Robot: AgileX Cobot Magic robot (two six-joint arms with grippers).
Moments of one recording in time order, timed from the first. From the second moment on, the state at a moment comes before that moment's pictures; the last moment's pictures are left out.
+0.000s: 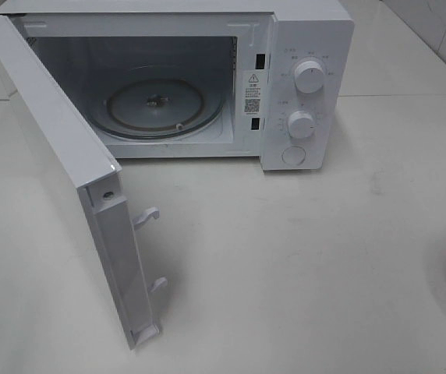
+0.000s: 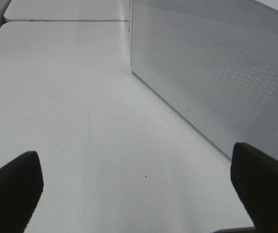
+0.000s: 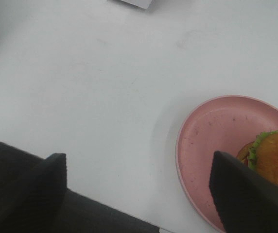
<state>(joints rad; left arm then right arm) 0.01 0.00 -0.50 -0.14 1.04 0.07 0.29 0.28 -0.59 -0.04 1.06 0.01</state>
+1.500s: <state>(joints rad) 0.01 0.00 -0.50 -0.14 1.04 0.07 0.13 0.00 -0.51 -0.01 1.03 0.00</state>
